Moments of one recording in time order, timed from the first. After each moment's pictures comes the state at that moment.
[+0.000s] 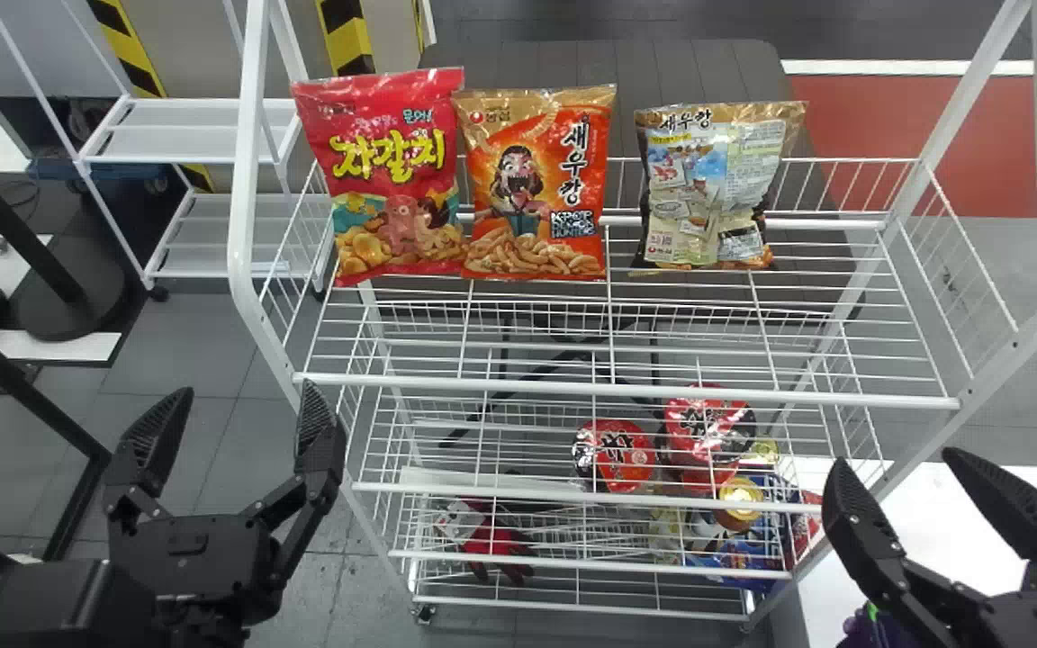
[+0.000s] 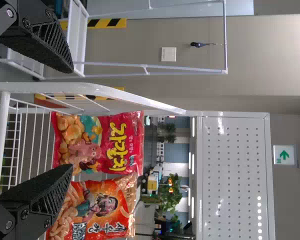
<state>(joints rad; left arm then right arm) 0.84 0.13 -0.05 -2.22 0.04 -0.18 0.20 0.94 -0.07 -0.08 -2.31 -0.22 -0.01 0.23</state>
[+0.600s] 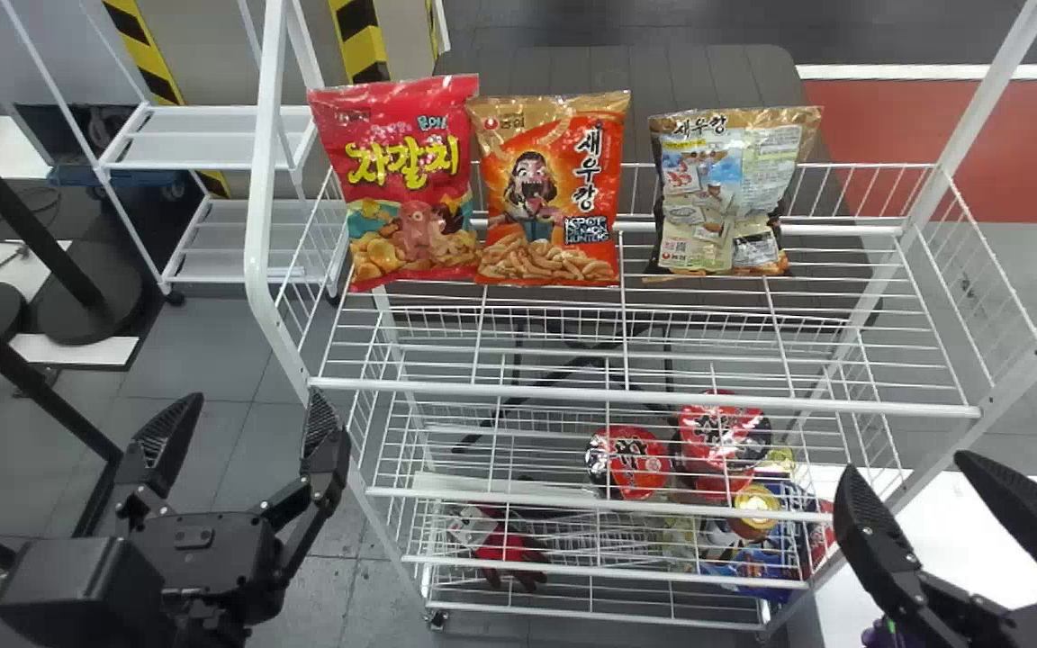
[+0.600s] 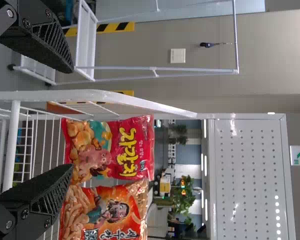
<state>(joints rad) 0.84 0.12 -0.02 -2.25 0.05 -0.10 0.18 0.94 -0.08 -0.08 -2.30 -0.21 -0.04 0.25</state>
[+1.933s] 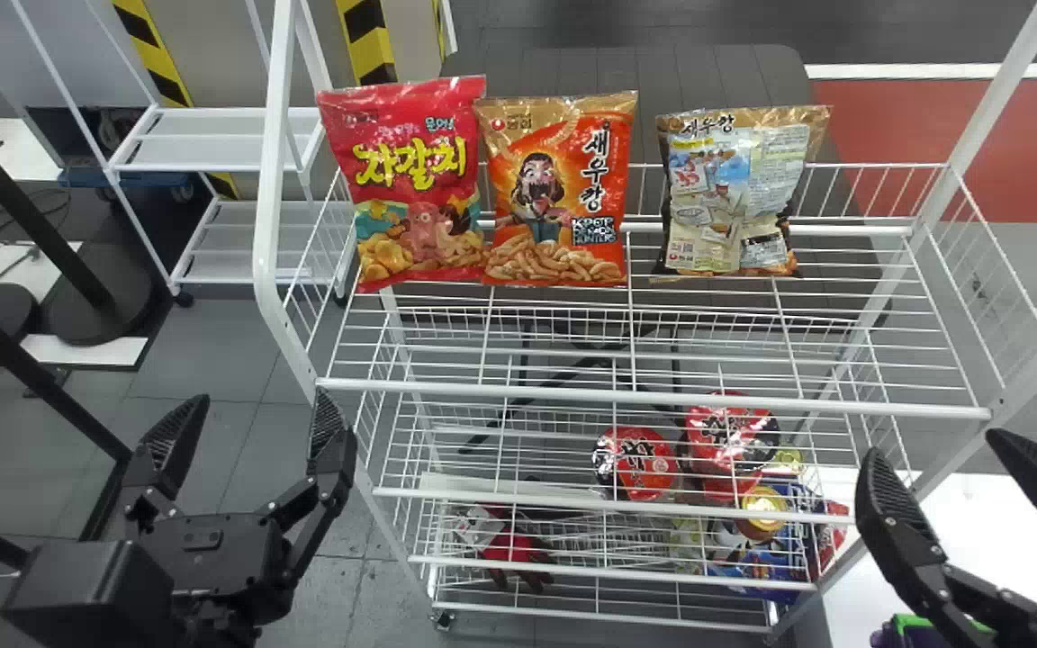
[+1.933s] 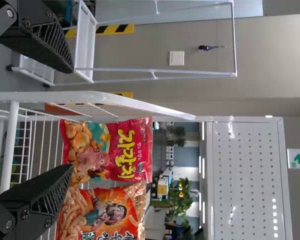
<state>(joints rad) 0.84 0.10 -0.02 -2.24 0.04 -0.12 0.19 0.94 -0.09 -0.08 -2.29 -0.19 -0.15 0.25</state>
